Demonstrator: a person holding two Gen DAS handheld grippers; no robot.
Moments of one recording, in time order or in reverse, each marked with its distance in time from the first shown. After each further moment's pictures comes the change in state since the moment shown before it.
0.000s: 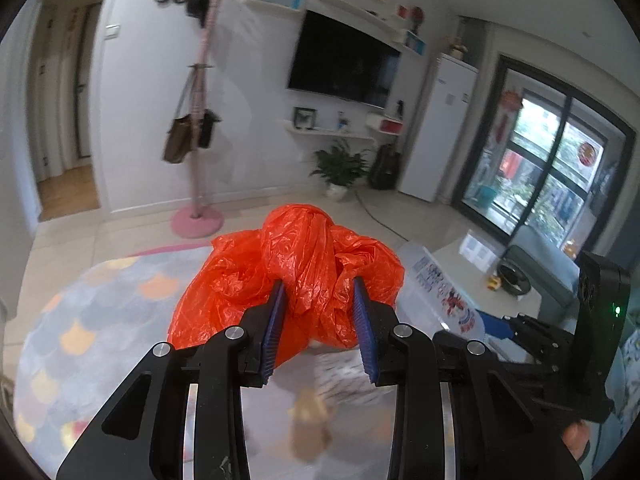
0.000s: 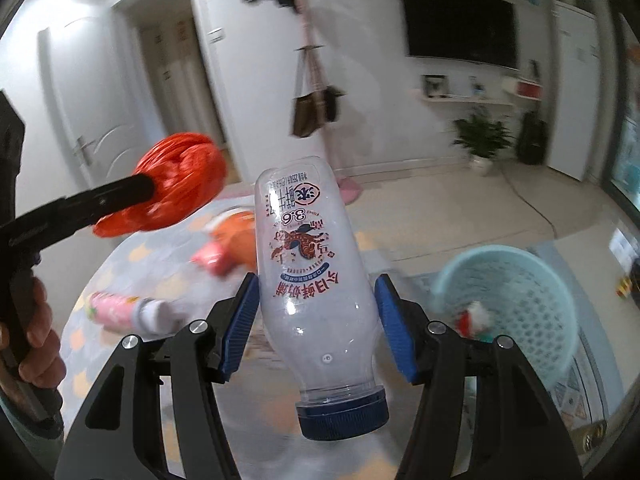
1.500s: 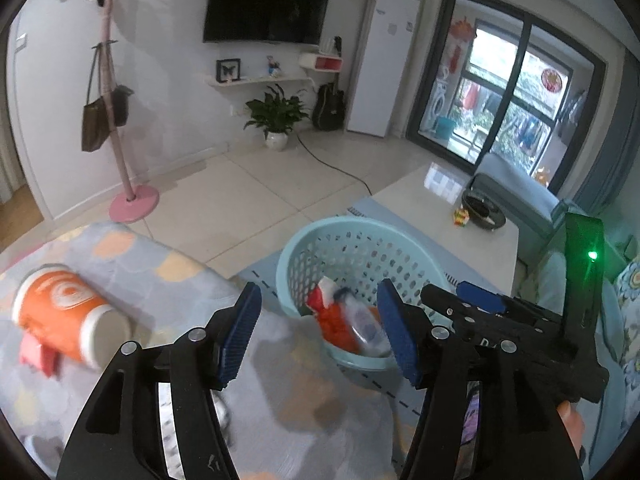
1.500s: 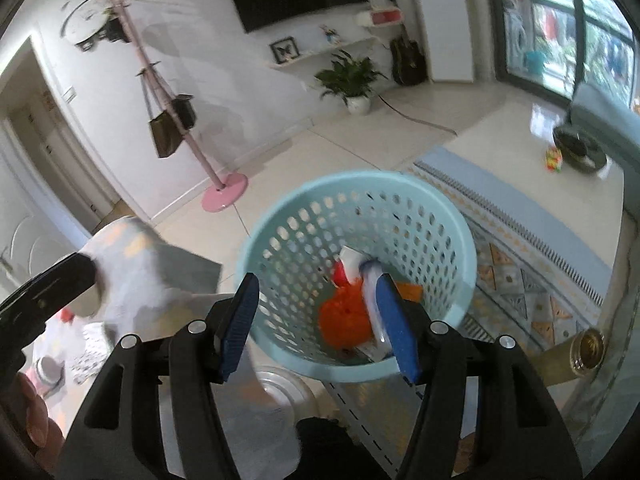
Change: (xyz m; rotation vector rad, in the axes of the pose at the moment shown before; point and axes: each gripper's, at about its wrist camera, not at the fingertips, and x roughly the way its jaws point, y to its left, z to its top) left arm 0.129 -0.124 -0.026 0.148 0.187 -0.121; right arm 0.013 -0.184 -0.057 0.380 0.056 -0.255
